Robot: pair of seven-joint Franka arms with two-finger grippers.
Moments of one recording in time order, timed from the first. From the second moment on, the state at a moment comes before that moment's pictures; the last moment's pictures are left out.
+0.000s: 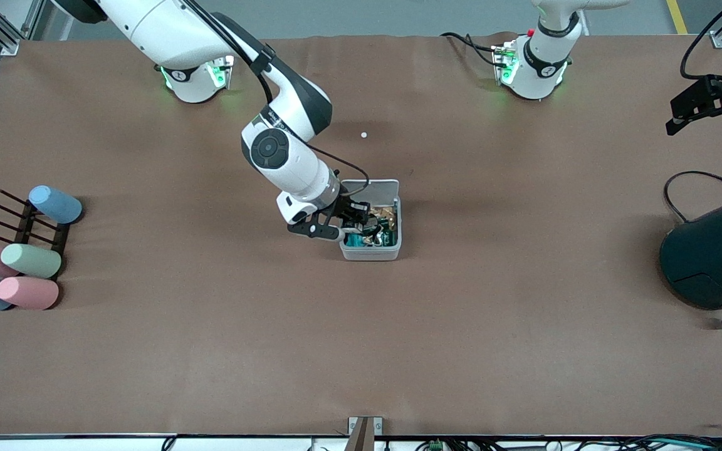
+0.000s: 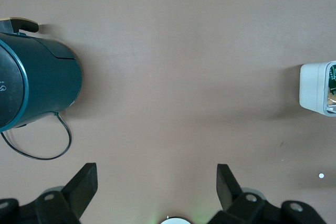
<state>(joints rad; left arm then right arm) 0.00 -0.06 -0.04 -1.48 -0.01 1.43 0.05 0.31 0.57 0.46 -1.73 0.07 2.48 0.90</state>
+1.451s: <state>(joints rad) 0.00 -0.06 -0.03 -1.49 -0.01 1.43 0.05 0.33 0.58 0.45 -1.71 0.04 2.45 0.89</state>
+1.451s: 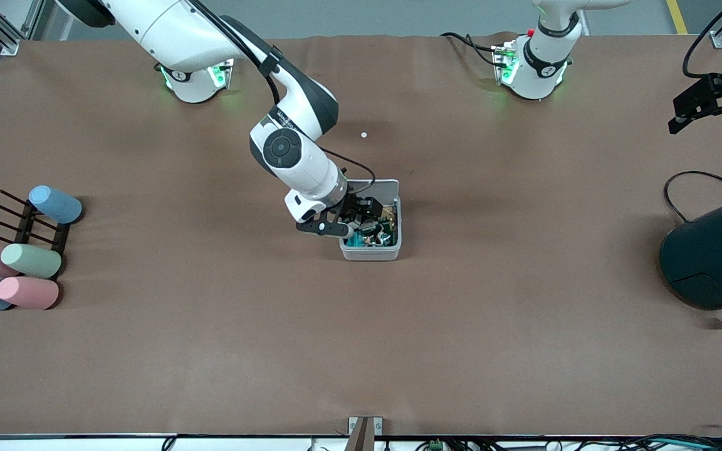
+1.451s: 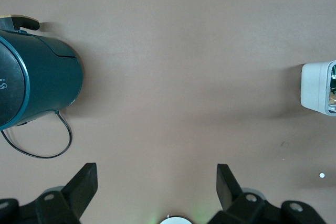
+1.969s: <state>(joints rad) 0.00 -0.06 -0.03 -1.49 -0.01 1.44 0.05 0.26 0.55 0.45 -1.60 -0.05 2.18 0.81</state>
